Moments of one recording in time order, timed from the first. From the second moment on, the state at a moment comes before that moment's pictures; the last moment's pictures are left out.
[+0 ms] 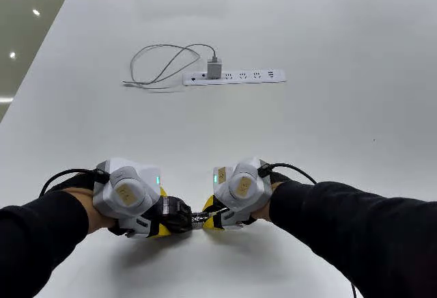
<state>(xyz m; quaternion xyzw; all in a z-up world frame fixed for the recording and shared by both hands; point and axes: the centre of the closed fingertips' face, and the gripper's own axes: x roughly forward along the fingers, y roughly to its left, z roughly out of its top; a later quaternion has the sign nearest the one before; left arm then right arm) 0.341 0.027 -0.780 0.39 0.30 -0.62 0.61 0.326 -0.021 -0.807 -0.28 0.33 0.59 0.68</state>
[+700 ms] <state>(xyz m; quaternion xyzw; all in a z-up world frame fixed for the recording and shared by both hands) 0.341 0.028 -0.781 0.39 0.31 -0.62 0.61 0.325 -0.034 -0.806 -0.28 0.34 0.58 0.69</state>
